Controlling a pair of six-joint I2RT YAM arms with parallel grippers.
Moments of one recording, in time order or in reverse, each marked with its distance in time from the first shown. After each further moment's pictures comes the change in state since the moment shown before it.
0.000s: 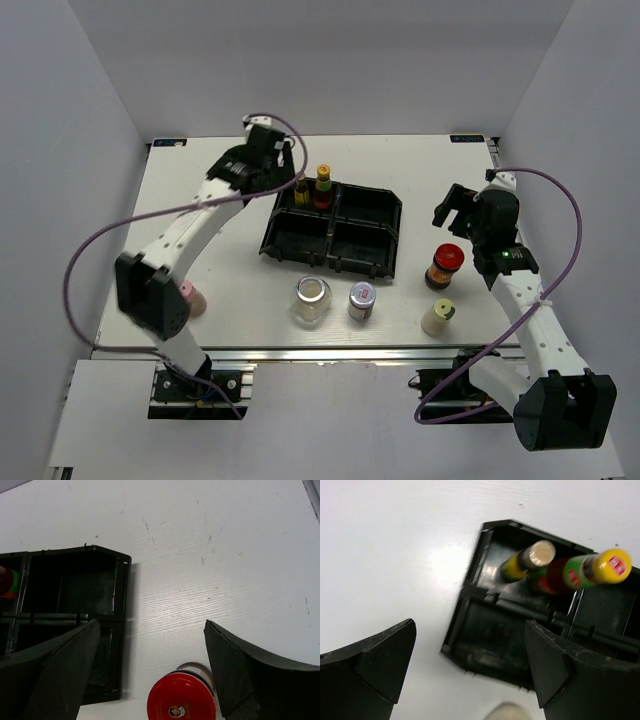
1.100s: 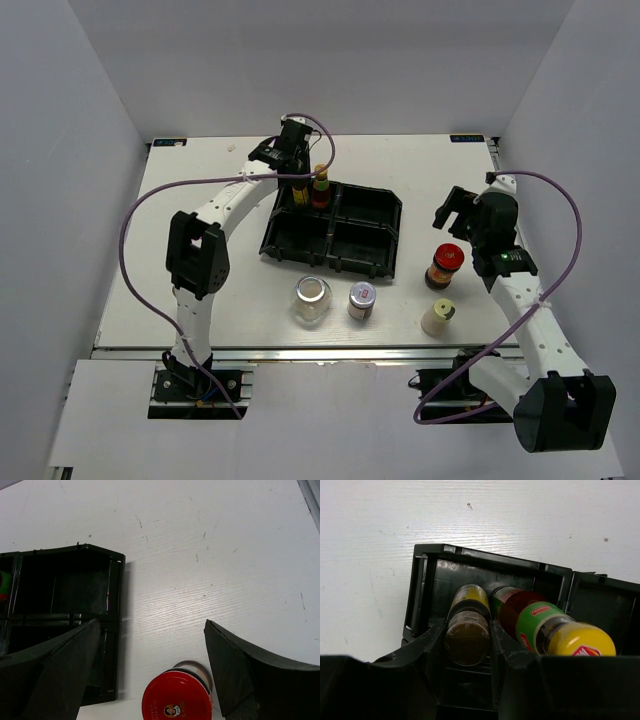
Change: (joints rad) left arm -0.005 0.327 0.220 0.066 0.130 0.041; right arm 0.000 -0.015 -0.026 0.013 0.018 0.002
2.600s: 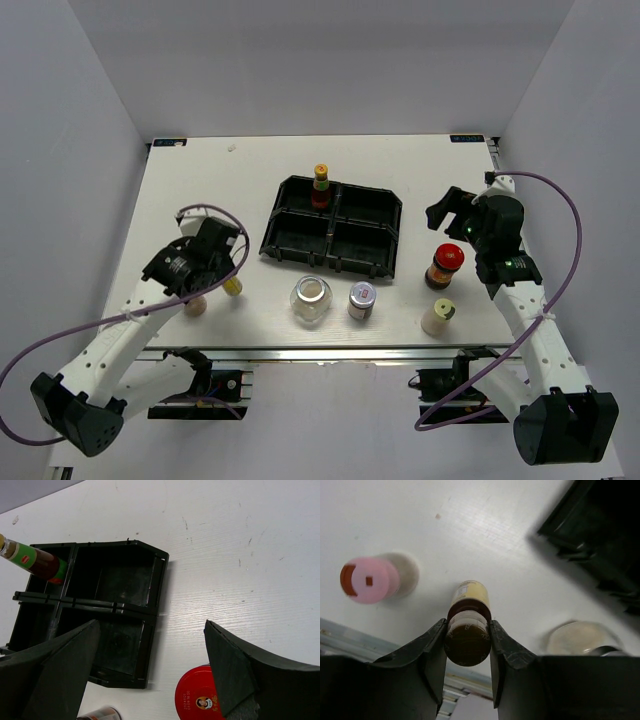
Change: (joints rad) left arm -0.049 -1.128 -0.969 -0.417 -0.231 -0.462; right arm 0.000 -0.062 -0.007 0.017 -0.176 0.035
